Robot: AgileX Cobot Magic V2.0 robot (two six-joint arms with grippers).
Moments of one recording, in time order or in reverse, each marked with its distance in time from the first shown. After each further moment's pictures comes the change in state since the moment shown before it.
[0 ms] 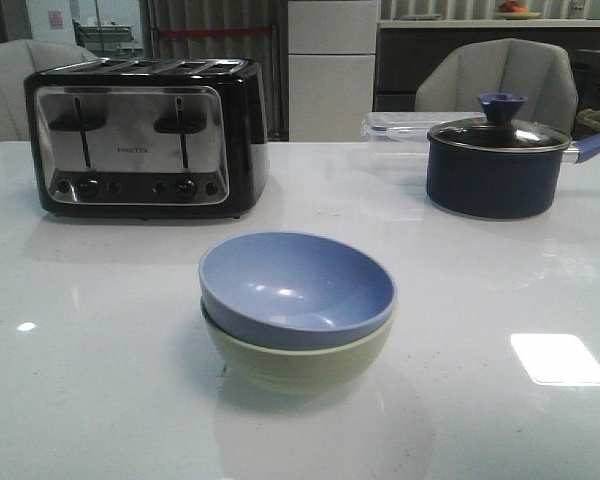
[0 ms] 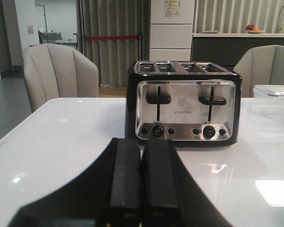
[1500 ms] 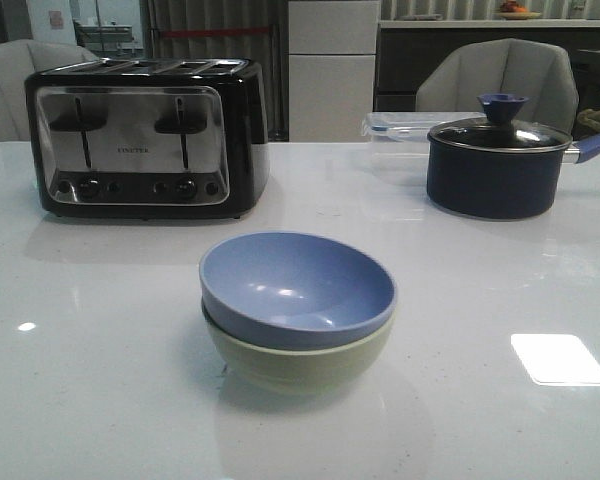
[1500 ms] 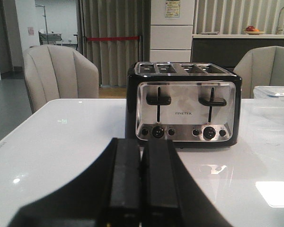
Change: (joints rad) left arm 0.000 0.000 0.000 0.000 -0.003 0.000; right arm -0.540 -0.687 0.689 -0.012 -0.754 0.000
